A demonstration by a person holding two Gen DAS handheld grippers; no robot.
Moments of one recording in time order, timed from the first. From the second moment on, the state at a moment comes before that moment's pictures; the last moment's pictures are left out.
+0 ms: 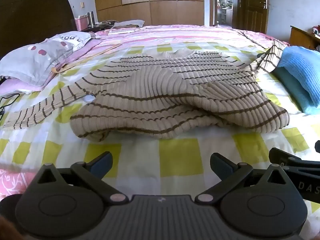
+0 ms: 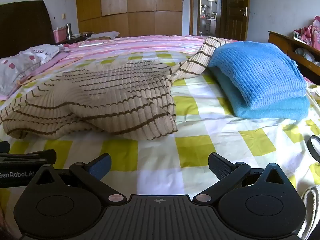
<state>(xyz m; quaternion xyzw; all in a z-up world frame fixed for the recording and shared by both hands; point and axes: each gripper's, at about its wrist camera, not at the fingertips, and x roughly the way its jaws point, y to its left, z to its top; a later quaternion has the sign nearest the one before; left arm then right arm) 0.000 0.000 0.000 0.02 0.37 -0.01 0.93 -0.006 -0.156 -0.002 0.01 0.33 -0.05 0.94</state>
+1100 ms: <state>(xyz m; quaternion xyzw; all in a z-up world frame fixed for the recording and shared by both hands) 0.000 0.003 -0.005 0.02 0.38 0.00 0.92 -0.006 -0.153 -0.003 0.01 0.34 -0.05 0.94</state>
